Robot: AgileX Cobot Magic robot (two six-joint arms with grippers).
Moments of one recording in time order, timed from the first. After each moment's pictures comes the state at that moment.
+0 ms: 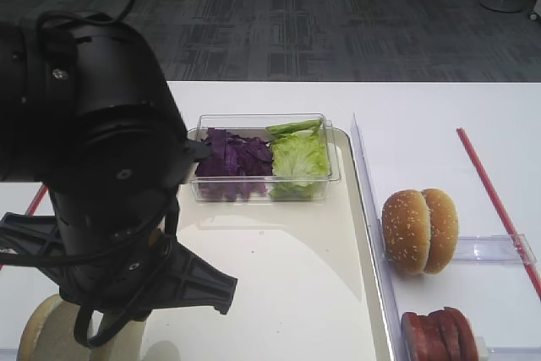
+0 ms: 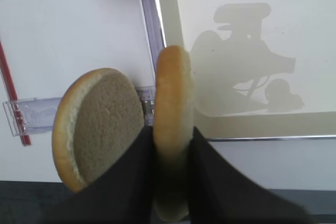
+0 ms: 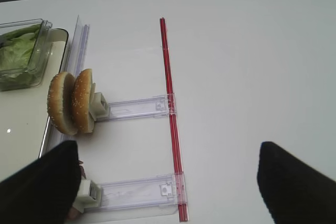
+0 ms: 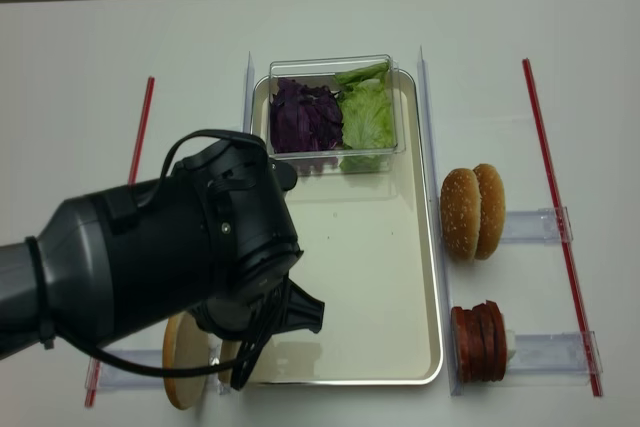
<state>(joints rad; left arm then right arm) -0.98 1.54 -1.01 0.31 1.20 -0.95 -0.08 -0.03 -0.49 0.04 1.11 0.06</state>
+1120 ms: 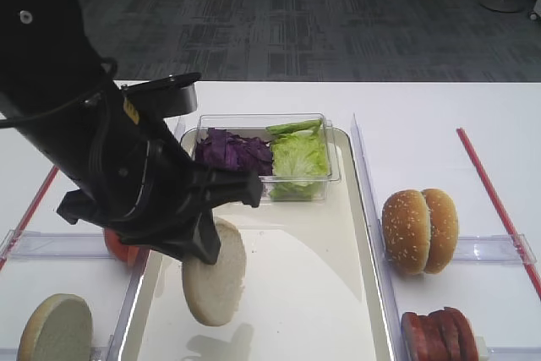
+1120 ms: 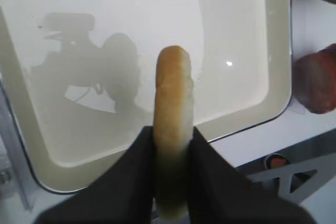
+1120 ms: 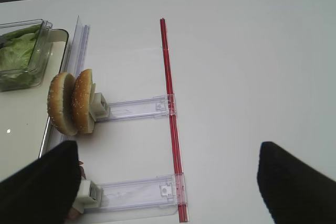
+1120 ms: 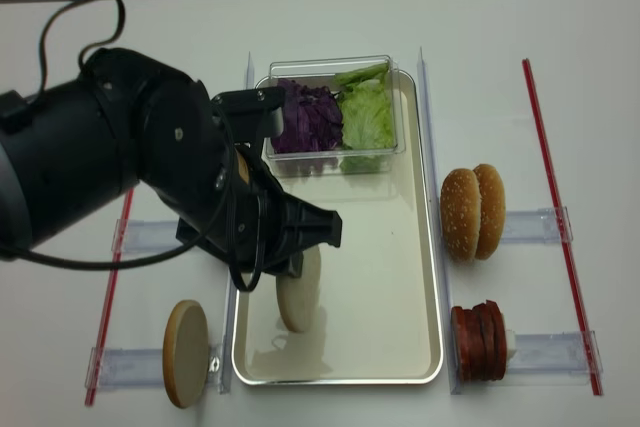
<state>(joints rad) -0.66 1.46 -1.00 -0.28 0.89 -0.35 -0.08 -0.03 -0.49 0.04 1.12 0.06</state>
